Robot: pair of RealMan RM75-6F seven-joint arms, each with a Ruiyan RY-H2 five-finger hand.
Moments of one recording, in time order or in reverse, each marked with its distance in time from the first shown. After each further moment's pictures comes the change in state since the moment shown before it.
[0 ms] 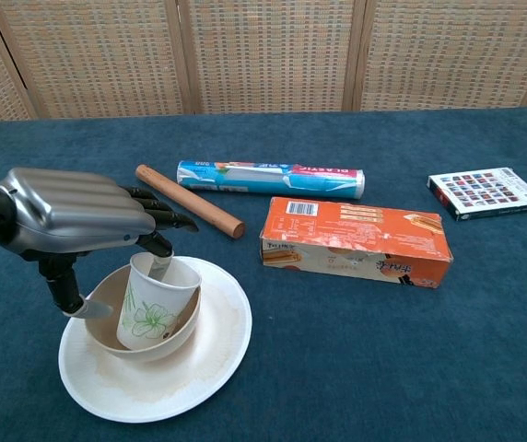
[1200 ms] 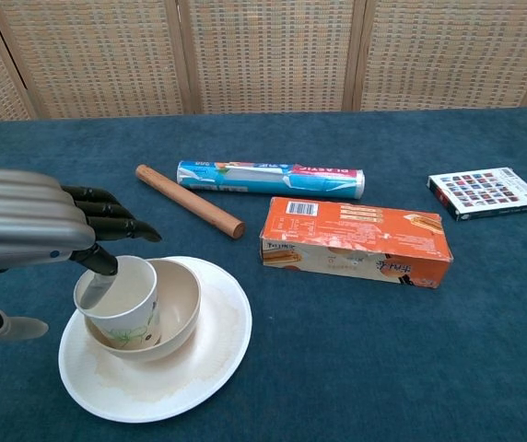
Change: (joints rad) left arm 0.069 0.157 0.134 -0.164 0.214 0.062 0.027; right arm -0.001 -0.003 0.000 0.001 -0.004 0.003 0.002
